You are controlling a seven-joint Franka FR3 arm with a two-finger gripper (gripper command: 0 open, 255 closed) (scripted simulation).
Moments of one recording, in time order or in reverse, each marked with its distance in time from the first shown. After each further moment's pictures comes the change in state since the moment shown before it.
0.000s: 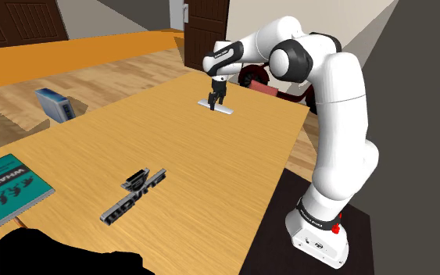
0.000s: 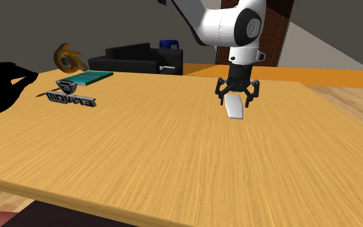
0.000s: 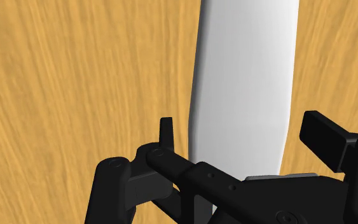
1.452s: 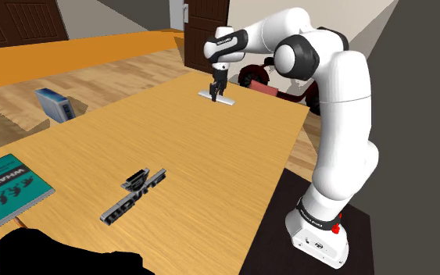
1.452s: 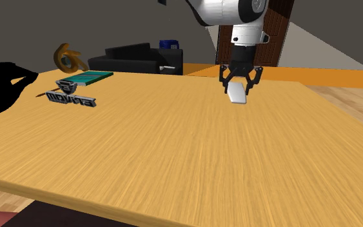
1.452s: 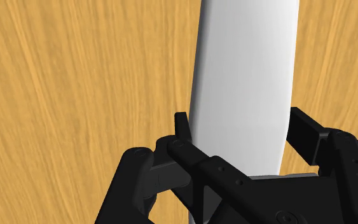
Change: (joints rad) arm 0.002 -0.055 -0.008 0.063 -0.014 -0.116 0.009
